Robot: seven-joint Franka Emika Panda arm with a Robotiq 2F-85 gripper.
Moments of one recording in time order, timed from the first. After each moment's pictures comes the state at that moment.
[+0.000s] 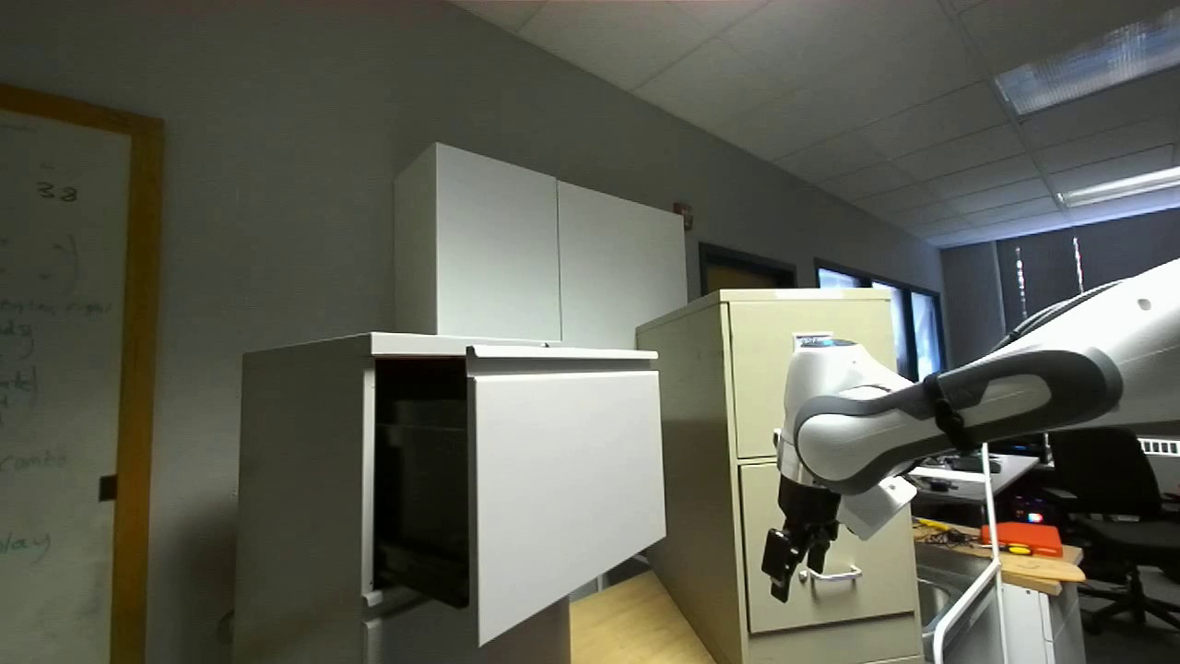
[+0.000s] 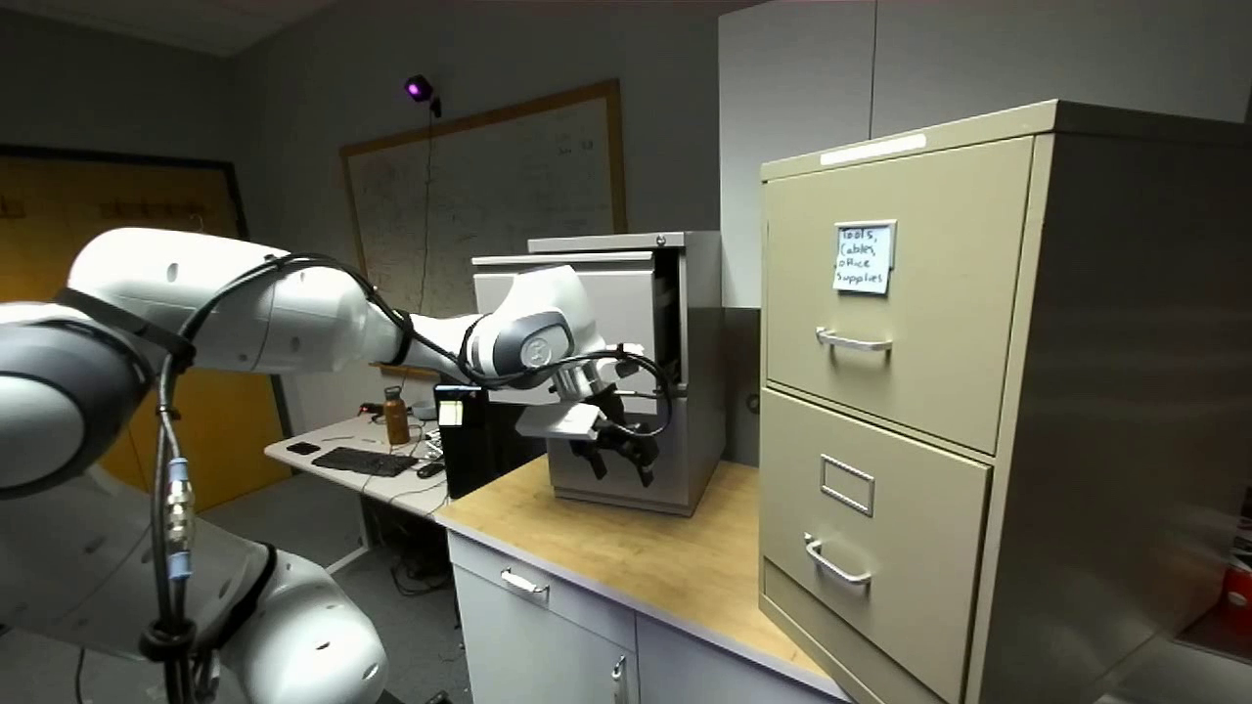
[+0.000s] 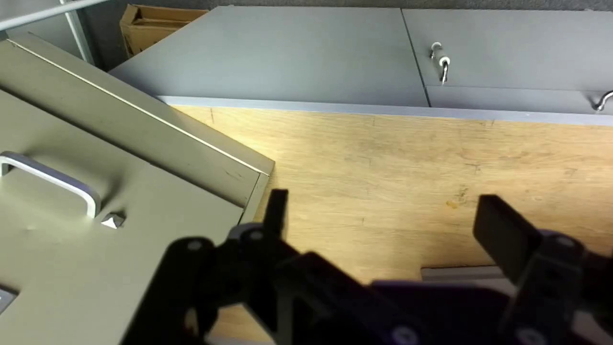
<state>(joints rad) -0.14 -0.64 -0.13 -2.53 -0.20 2.19 -0.13</state>
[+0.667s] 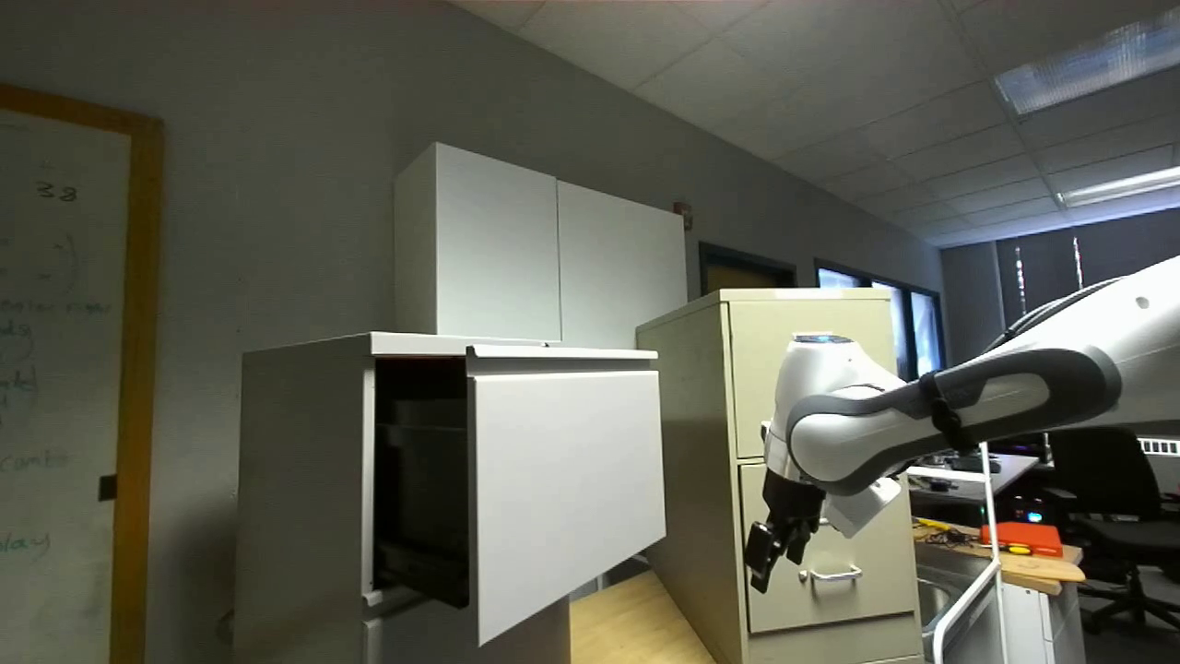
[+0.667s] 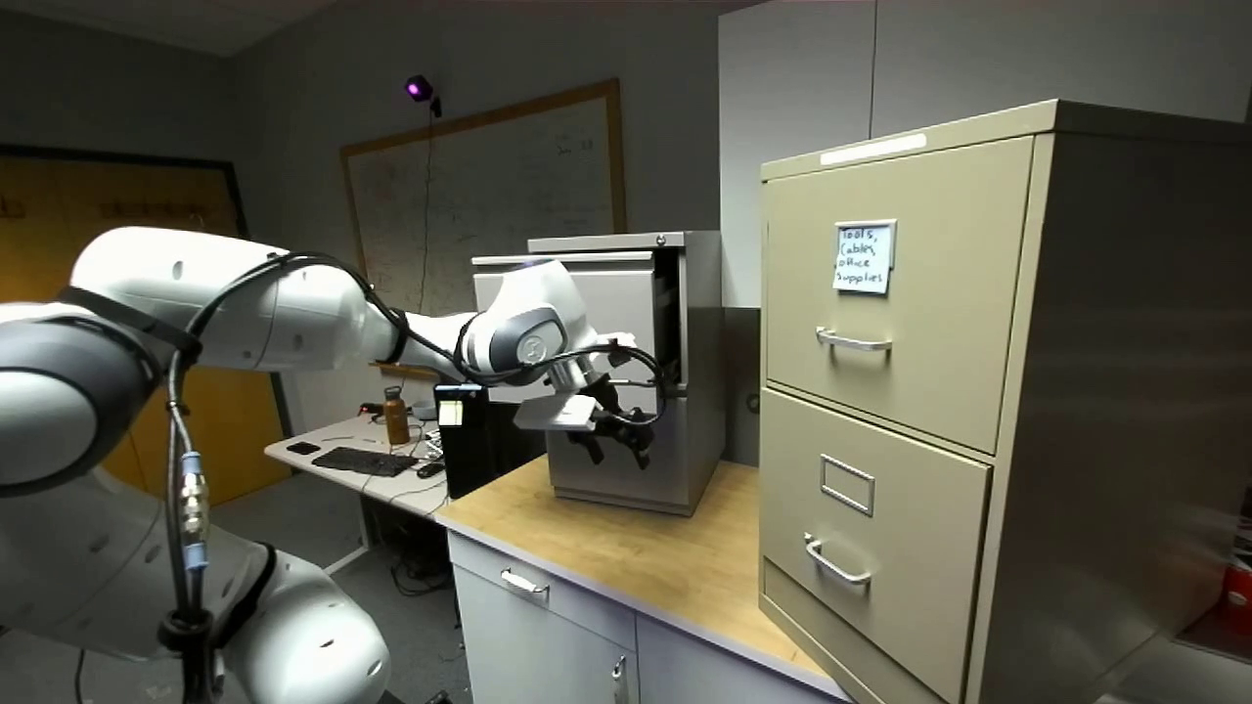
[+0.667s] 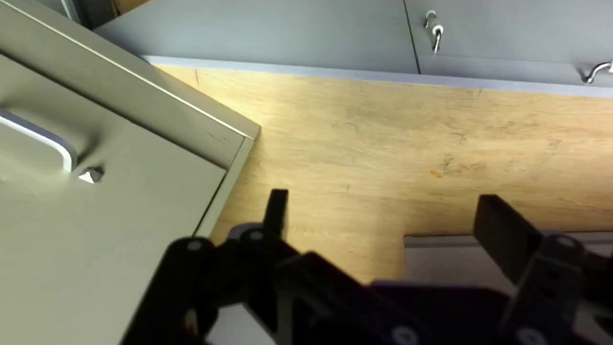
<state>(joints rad) -0.11 -0.64 -0.11 -2.53 -0.19 2.26 -0.12</state>
